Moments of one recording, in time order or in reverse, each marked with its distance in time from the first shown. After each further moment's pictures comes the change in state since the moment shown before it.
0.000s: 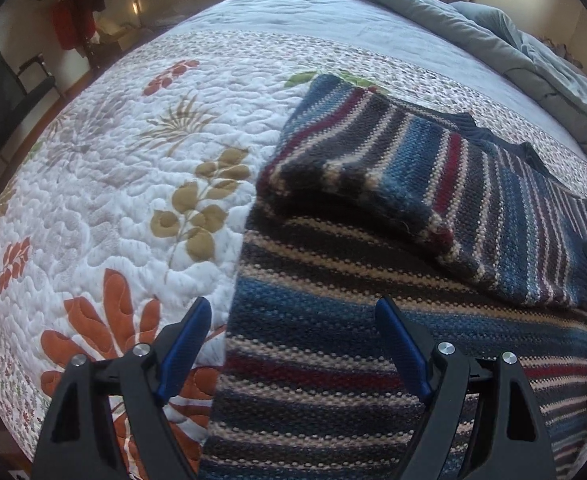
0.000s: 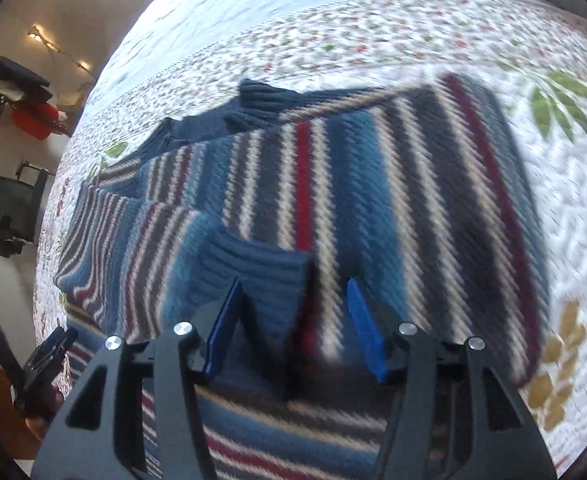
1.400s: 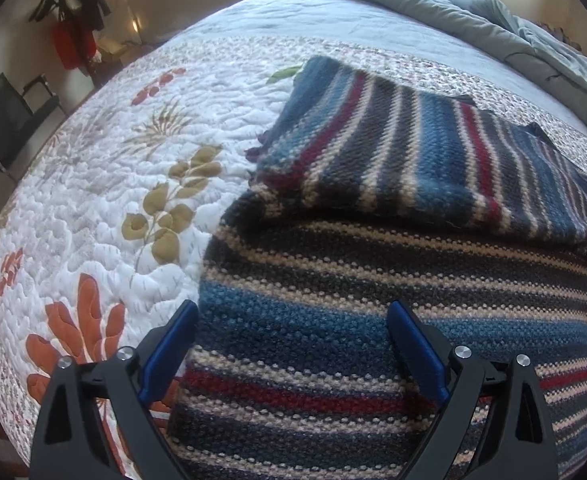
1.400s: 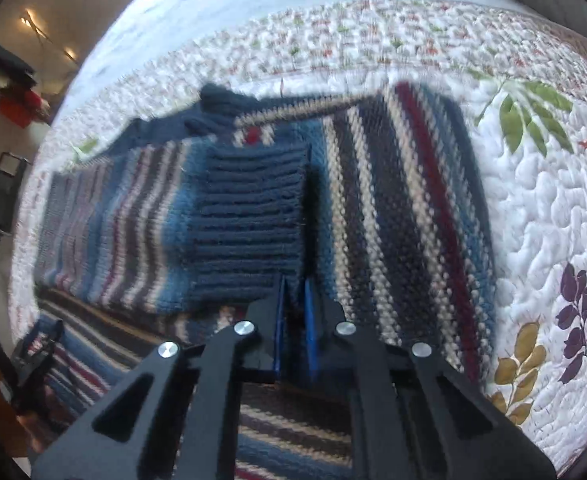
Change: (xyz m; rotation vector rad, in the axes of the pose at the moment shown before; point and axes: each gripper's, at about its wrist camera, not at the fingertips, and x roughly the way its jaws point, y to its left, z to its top) left arm 0.023 -0.023 -0.009 0.038 -0.034 0.065; right arm 0.004 -0.015 0.009 -0.035 0.016 -0.119
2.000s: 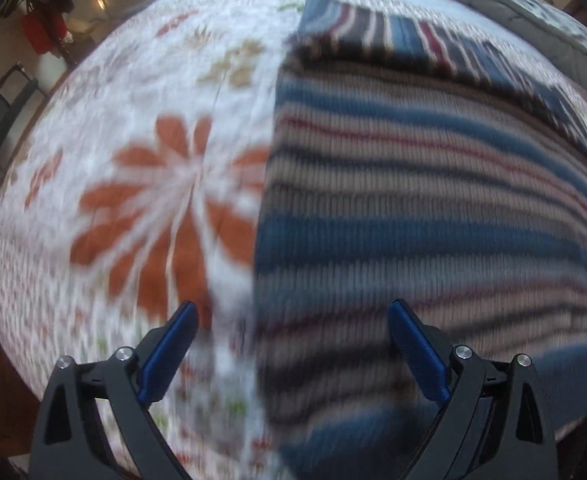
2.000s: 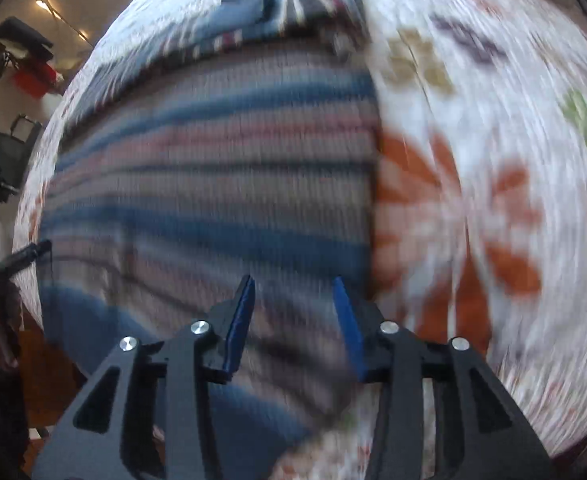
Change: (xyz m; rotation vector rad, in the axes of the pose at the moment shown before) left arm -0.069 0.061 -0.112 0.116 0.186 -0.077; right arm -0.086 -0.036 -0.257 -0.003 0.027 0.027
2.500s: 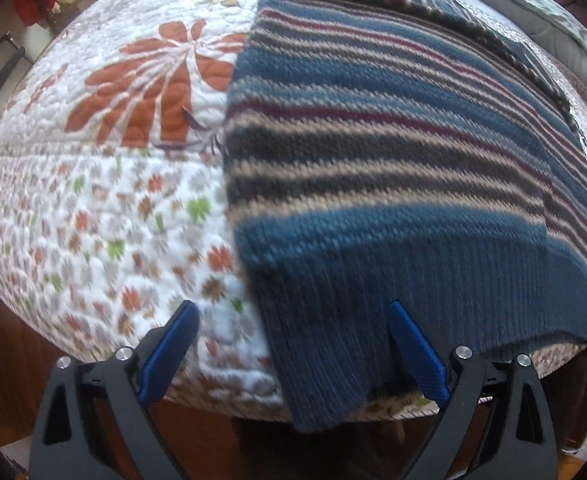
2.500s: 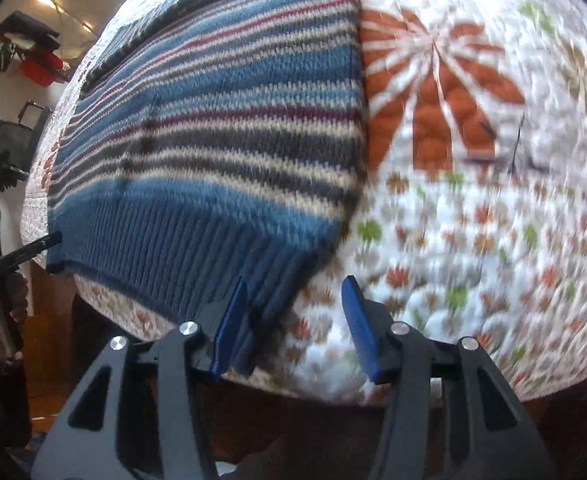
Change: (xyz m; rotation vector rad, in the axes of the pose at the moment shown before) left arm -0.016 -0.011 -0.091 -0.008 0.092 -0.089; right arm -0.008 0.005 -0.104 0.031 0.056 0.048
